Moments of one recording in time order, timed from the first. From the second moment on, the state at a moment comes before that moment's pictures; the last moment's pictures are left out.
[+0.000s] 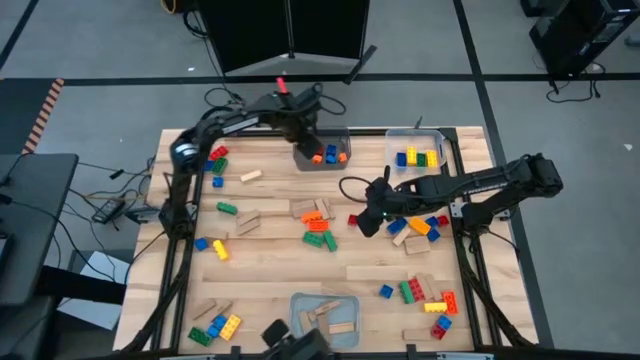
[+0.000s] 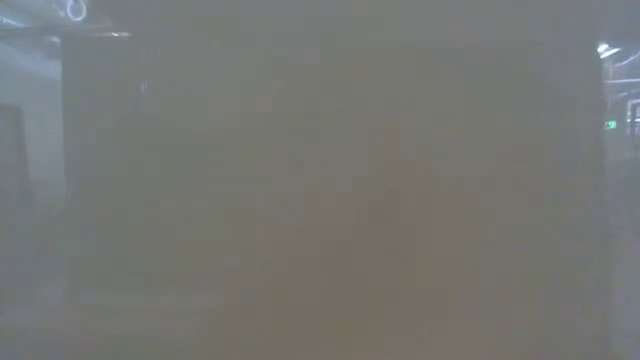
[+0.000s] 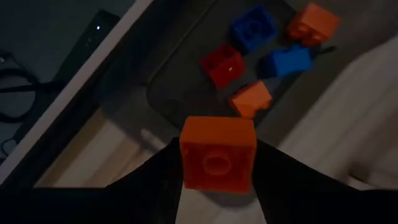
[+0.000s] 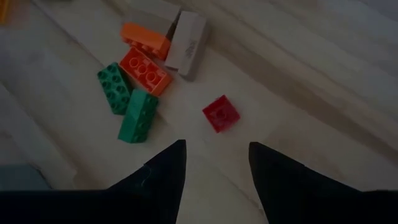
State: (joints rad) left arm 0.59 2.07 1.89 -1.06 -0.04 -0.13; right arm 0.11 1.39 1.08 -0.81 0.24 0.99
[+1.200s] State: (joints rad) left arm 0.40 1.75 1.75 -0.94 -0.08 -0.15; right arm 0.31 1.08 0.86 -1.07 0.31 1.28
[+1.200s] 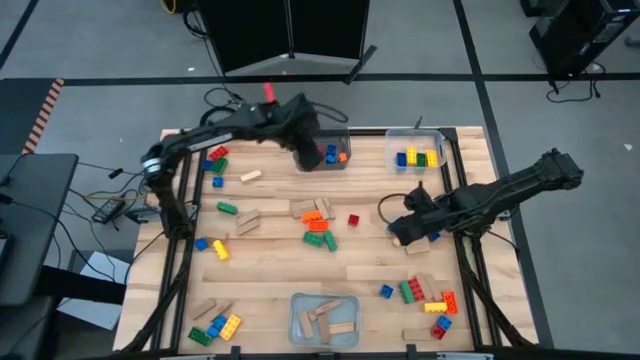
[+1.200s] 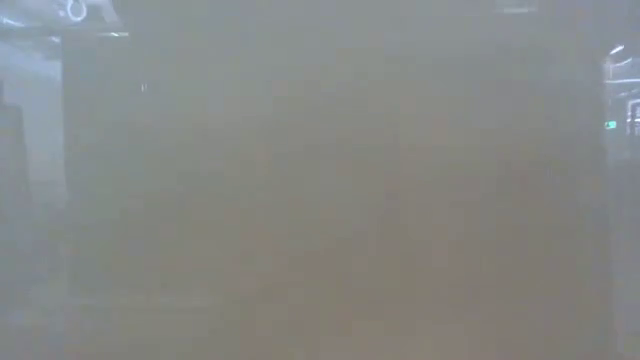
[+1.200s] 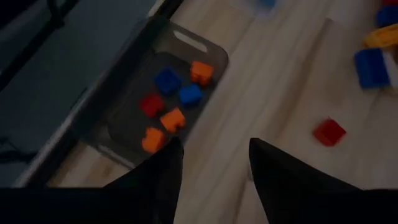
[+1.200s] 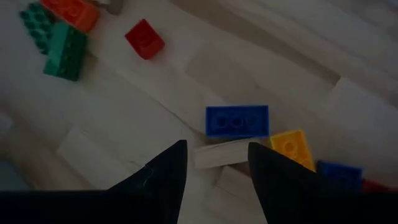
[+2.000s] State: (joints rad) left arm 0.06 0.93 0.85 -0.68 -0.20 -0.59; right arm 0.10 1.24 0.86 -0.98 0.19 0.11
